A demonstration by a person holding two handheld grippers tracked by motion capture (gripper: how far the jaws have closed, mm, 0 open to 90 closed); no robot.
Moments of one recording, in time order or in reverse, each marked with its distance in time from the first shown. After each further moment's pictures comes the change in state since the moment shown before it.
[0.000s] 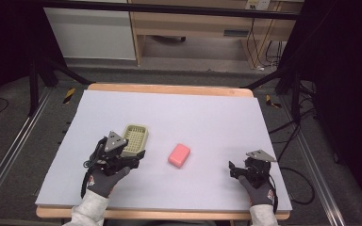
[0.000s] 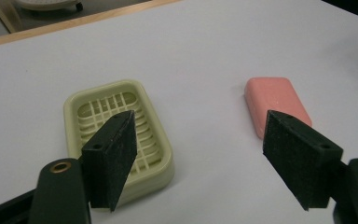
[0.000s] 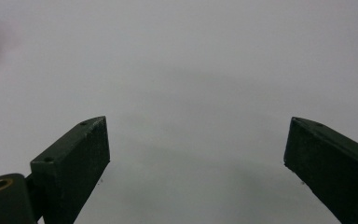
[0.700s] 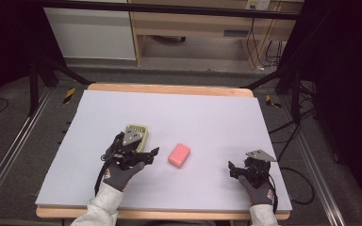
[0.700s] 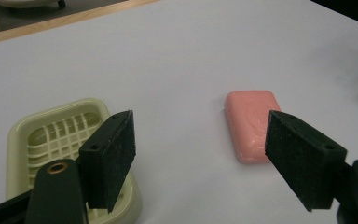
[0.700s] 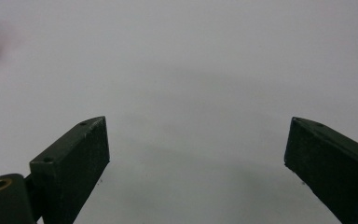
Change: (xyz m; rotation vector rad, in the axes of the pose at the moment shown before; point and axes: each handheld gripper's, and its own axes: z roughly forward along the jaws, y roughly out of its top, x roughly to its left) left arm -0.020 0.015 0.035 0.021 -0.043 0.010; right arm 0.001 0.001 0.001 0.003 0.007 0.005
